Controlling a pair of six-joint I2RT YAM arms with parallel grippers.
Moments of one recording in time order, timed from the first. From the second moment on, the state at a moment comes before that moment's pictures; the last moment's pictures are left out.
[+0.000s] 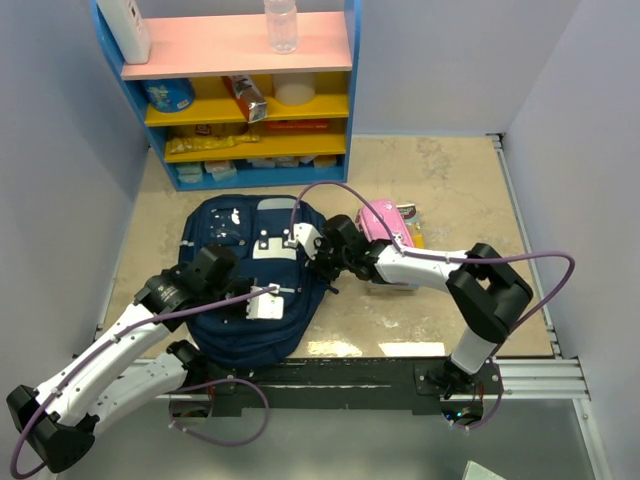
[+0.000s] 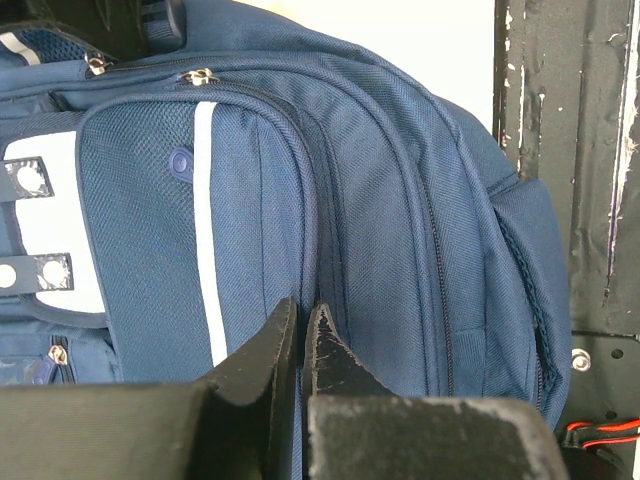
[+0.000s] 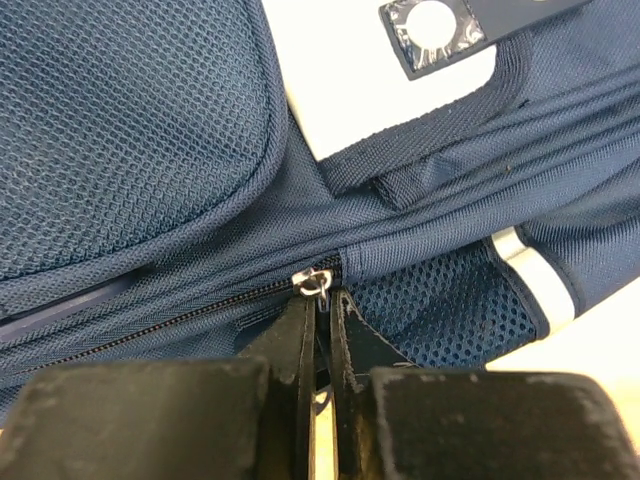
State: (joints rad) left arm -0.66 0.77 0.76 -0.95 0.37 0.90; right arm 0.83 1.70 0.97 -0.03 -0.20 -0.31
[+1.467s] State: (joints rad) left arm -0.66 0.92 0.77 -0.65 0.27 0.54; right arm 1.19 1.31 0.79 -0.14 0.07 0.30
